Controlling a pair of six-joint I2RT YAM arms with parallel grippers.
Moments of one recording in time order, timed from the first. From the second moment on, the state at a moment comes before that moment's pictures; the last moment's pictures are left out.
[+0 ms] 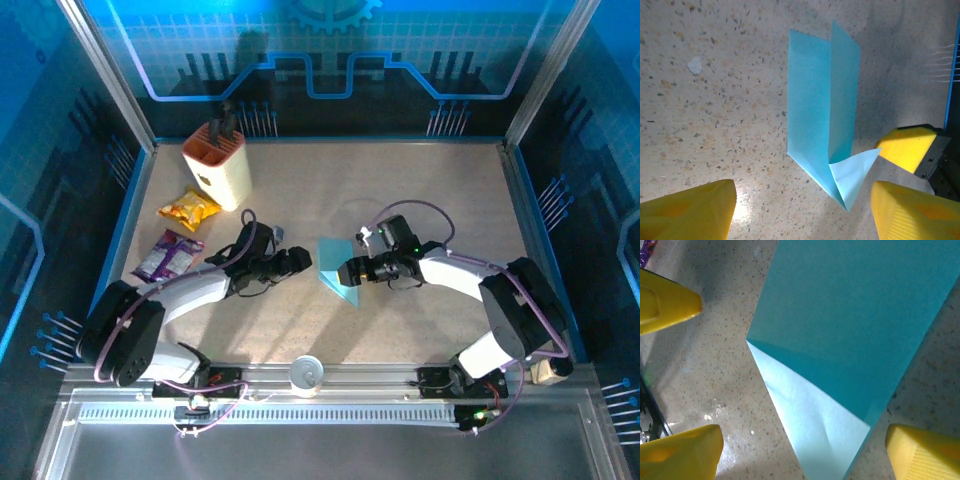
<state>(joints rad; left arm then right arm) -0.47 1.41 0.62 -0.04 0.36 -0.90 0.50 1.55 0.75 -0.20 -0.53 0.32</state>
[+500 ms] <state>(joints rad) -0.48 1.70 0.83 0.03 0.50 -0.90 0.50 1.58 0.76 -0.17 -0.53 0.32</state>
